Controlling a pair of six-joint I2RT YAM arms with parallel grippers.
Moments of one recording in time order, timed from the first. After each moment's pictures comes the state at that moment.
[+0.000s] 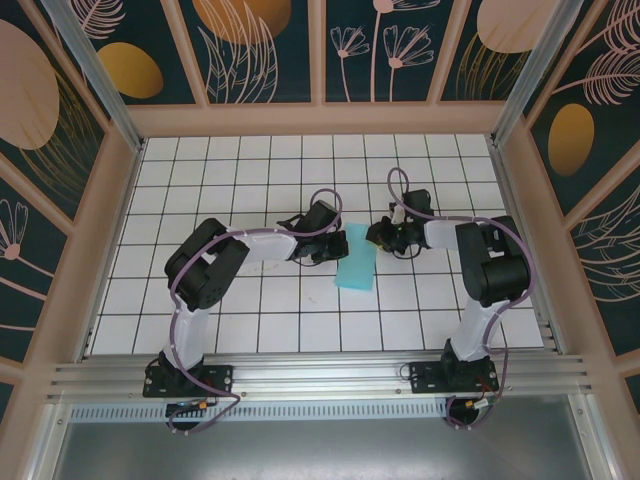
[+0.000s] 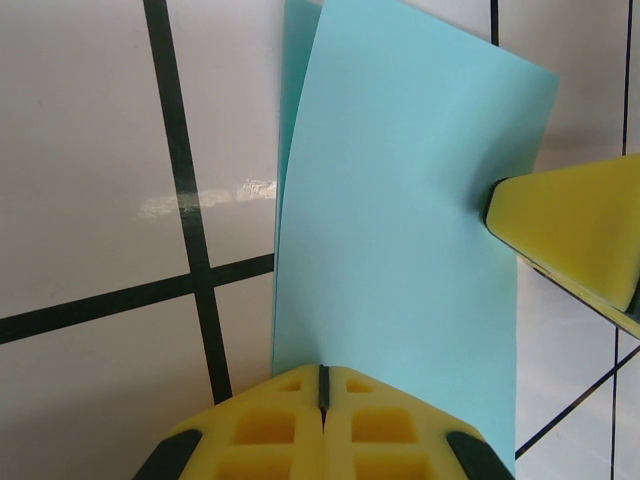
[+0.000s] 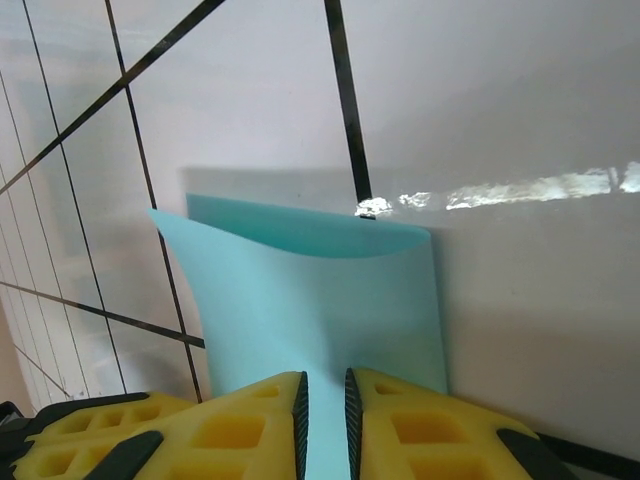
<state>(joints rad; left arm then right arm) -0.76 2.06 1.23 -0.08 0.25 -0.84 0.24 1.83 0.89 -0.07 -0.57 0.63</state>
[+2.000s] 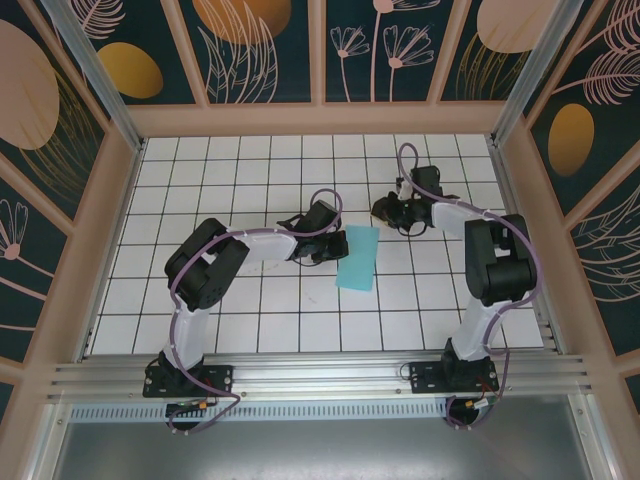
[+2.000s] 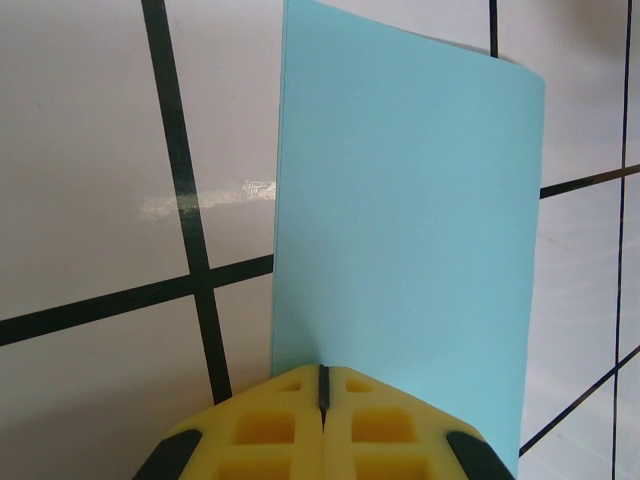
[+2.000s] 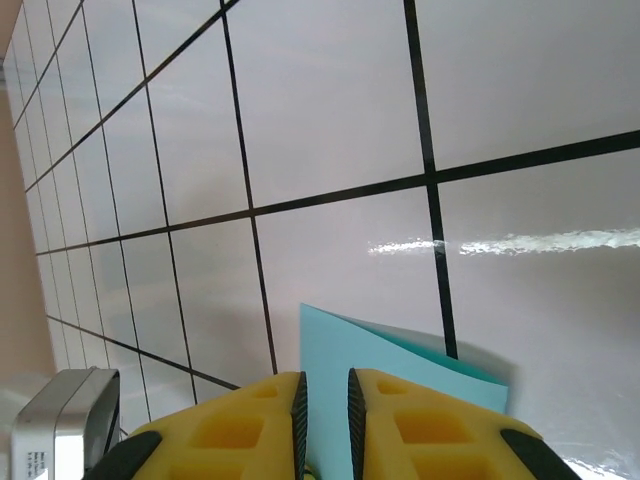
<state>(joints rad) -0.76 2.06 1.23 -0.08 0.25 -0.83 0.18 1.83 1.07 -0.18 -0.59 0.61</state>
